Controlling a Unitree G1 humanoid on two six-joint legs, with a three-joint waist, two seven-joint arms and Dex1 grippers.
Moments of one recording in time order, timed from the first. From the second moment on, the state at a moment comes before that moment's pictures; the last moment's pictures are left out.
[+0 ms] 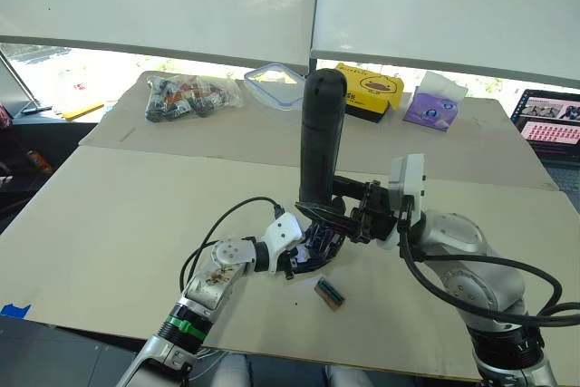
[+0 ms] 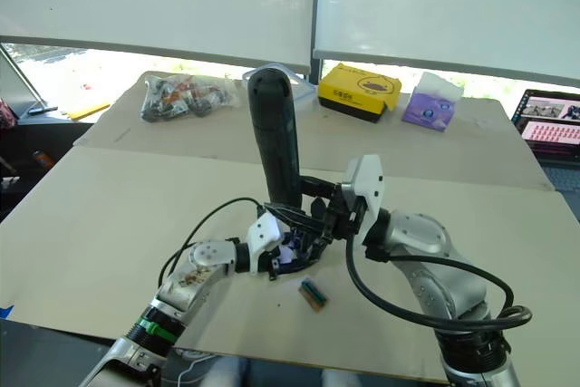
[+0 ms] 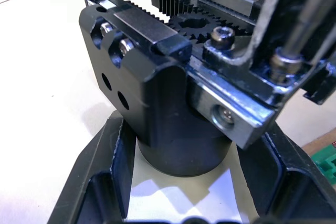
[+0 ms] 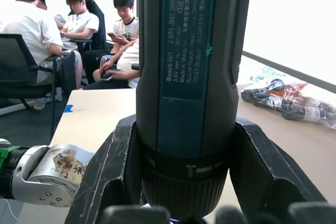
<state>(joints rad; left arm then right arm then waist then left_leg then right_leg) -0.38 0.27 -0.34 0.13 -0.11 0.20 -0.90 -0.34 -0.48 0.09 -0.51 0.61 0.42 0.74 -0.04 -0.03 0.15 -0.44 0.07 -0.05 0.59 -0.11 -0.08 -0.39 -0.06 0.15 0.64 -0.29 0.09</state>
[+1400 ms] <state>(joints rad) -0.37 0.25 -0.33 0.17 -0.12 0.10 -0.89 -0.34 -0.69 -0.17 -0.68 1.13 0.55 0.80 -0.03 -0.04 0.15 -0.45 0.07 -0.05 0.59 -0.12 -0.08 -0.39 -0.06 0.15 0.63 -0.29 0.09</state>
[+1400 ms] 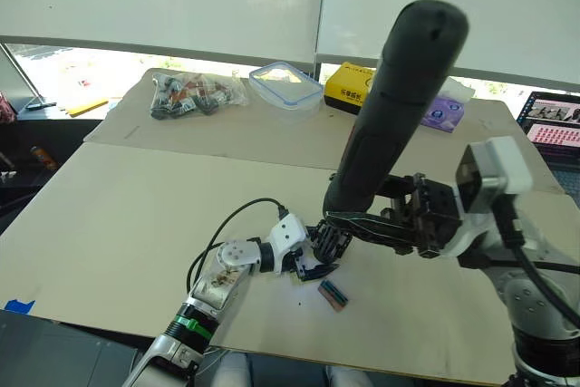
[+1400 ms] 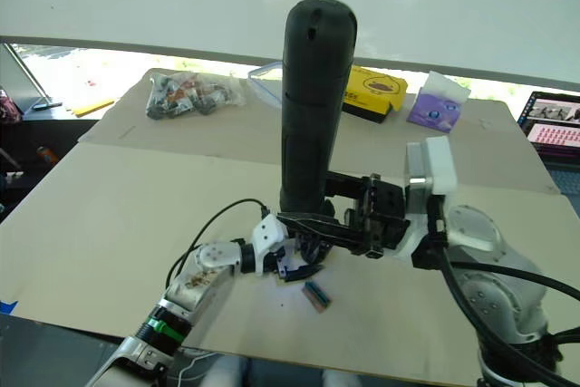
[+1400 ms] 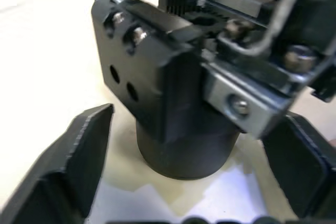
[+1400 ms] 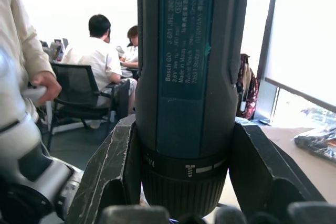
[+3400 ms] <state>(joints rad) 0.05 0.79 0.22 -0.02 -0.33 -0.07 -1.11 0.07 -0.95 -0.54 0.05 0.57 -0.13 1.47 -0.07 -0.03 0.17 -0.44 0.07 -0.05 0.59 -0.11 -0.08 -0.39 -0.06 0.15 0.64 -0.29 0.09</state>
